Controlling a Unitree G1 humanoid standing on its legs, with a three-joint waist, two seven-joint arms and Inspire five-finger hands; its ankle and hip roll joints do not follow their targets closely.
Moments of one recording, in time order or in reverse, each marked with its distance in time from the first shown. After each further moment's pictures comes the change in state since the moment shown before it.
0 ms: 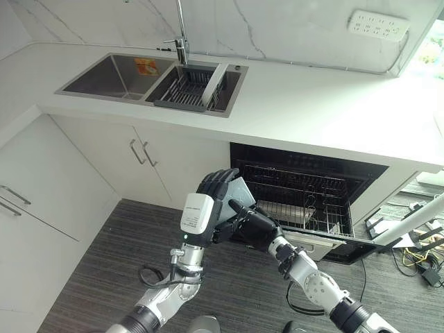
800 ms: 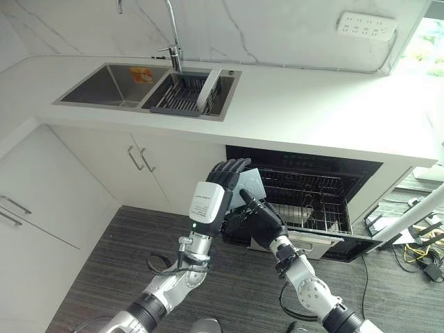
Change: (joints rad) left arm -0.087 -0.014 -0.011 -0.014 -0.003 0.013 -0.055; right arm 0.040 0.073 -0.010 -0.006 0.007 -0.225 0.016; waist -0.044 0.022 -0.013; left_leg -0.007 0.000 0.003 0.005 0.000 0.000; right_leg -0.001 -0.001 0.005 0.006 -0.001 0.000
